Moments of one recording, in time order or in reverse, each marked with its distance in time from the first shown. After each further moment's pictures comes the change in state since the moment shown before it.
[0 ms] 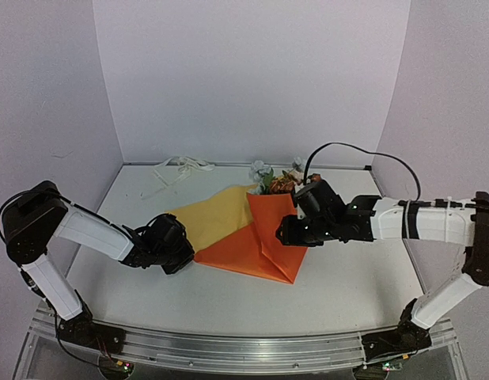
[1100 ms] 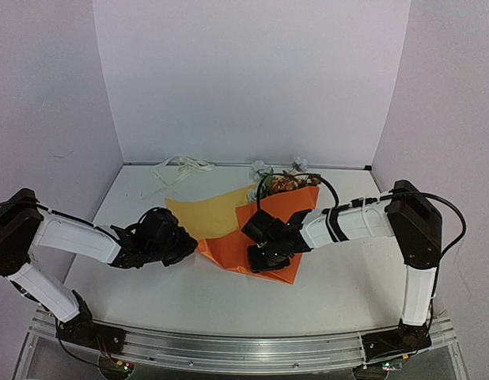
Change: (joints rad) left arm -0.035 -0.145 -0.025 0.050 -0.036 0.153; right arm 0.091 0.505 0.253 -0.093 0.036 -0.007
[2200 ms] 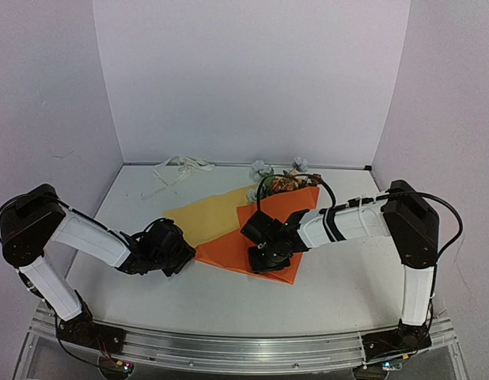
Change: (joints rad) left arm 0.005 0.120 -0.042 0.052 -0.043 -0.239; right arm 0.003 0.025 0.020 -0.034 0.013 0.004
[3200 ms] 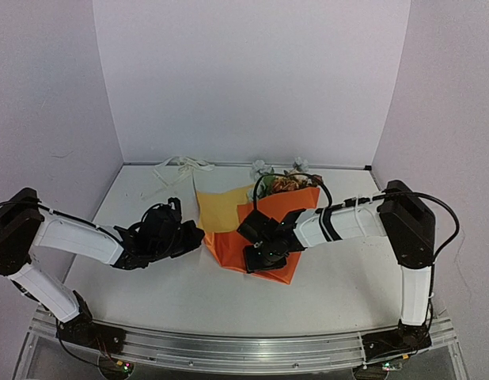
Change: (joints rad) left arm -0.053 -0.113 0.056 0.092 -0.023 0.389; right arm 0.006 0.026 0.038 0.000 0.000 -0.005
